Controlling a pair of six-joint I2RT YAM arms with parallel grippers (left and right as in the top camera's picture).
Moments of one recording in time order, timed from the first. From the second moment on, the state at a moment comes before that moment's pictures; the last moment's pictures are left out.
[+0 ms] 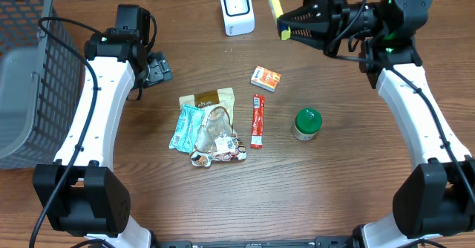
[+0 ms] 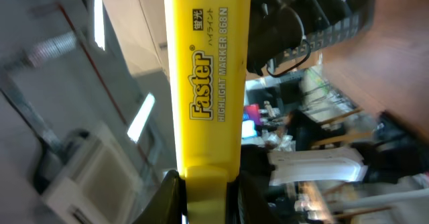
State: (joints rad) left arm -0.07 1.78 1.62 -1.12 -0.22 -0.47; right arm 0.06 1.72 1.46 0.53 -1.55 2.09
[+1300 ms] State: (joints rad) left arm -0.07 1.78 1.62 -1.12 -0.23 -0.47; right arm -0.18 1.72 1.45 -0.03 -1.00 2.09
